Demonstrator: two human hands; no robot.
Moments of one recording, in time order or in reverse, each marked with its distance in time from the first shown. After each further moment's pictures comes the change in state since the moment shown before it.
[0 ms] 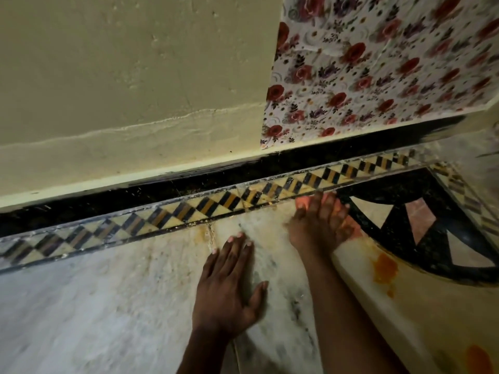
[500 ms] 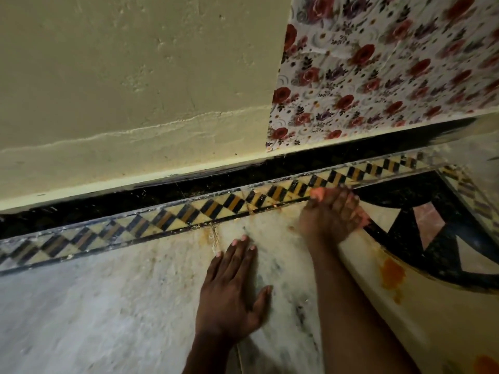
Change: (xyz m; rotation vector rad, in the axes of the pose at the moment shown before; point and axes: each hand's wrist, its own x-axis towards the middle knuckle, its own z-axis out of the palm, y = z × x) left_hand -0.001 0.000 0.001 -0.024 0.013 -0.010; right_hand 0.030 -0.004 -0.004 0.040 0.113 0.008
